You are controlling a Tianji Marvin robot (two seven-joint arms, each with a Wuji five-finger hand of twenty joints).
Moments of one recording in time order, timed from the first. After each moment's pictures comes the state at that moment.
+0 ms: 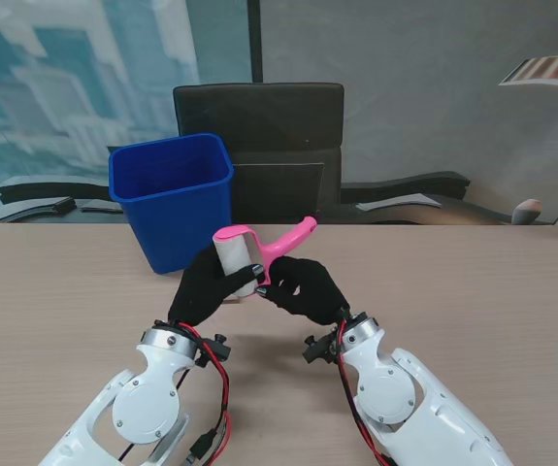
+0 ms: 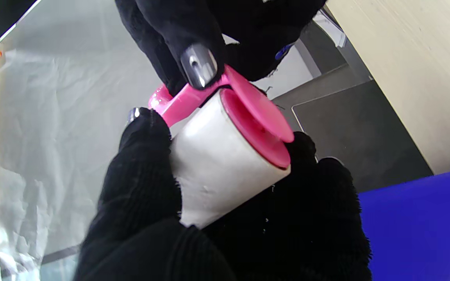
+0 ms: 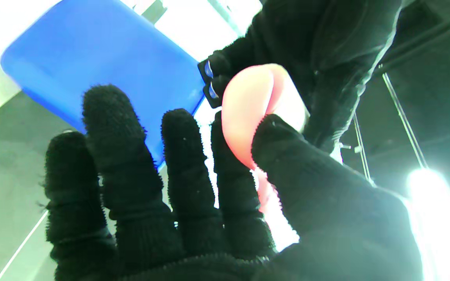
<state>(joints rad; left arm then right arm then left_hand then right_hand) 1.68 -1.23 -1.11 -1.80 0.20 -0.14 0.35 -1.47 -1.22 0.99 -1.49 -0.32 -0.53 -0.28 1.04 -0.32 -0.09 0.01 0.45 0.38 0.99 0.55 0.82 0.31 0.74 0.72 0.68 0.33 1.01 0.72 0.34 0.33 1.36 0.69 0.74 -0.57 0.86 -0.27 0.76 0.15 0.79 0.44 1.06 0.24 0.72 0.64 1.15 0.35 0.72 0.58 0.55 0.53 1.24 0.52</state>
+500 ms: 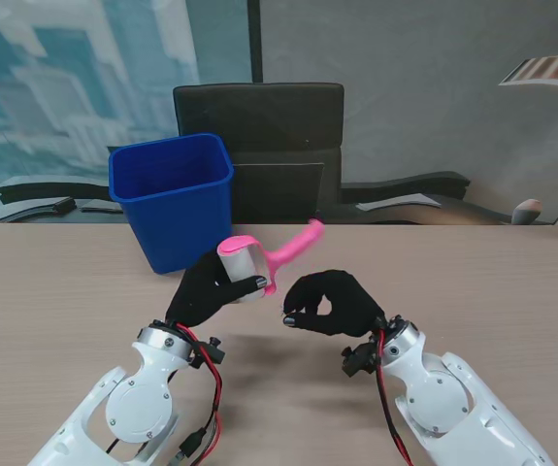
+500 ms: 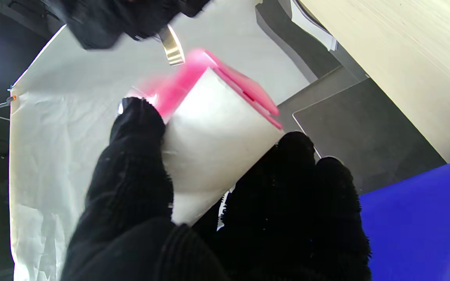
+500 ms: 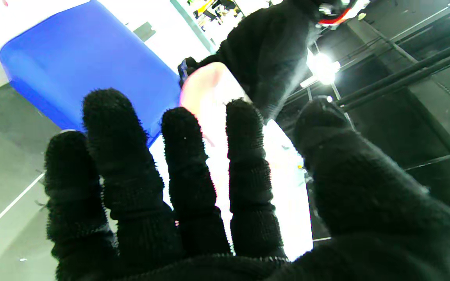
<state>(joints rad) 1.67 -1.20 -1.13 -1.78 0.29 -0.19 0.29 -1.59 -1.14 1.17 -1.58 -0.35 -0.71 -0.11 0.99 -0.39 -0.03 -0.03 0.45 0.28 0.99 0.56 0.84 0.31 0.76 0.75 0.69 0.32 1.03 0.74 0.35 0.33 1.37 0.70 0.56 -0.58 0.74 -0.21 0.93 0.00 0.82 0.55 1.07 0.25 0.78 0.60 1.15 0.35 0.82 0.63 0.58 0.53 1.25 0.58</state>
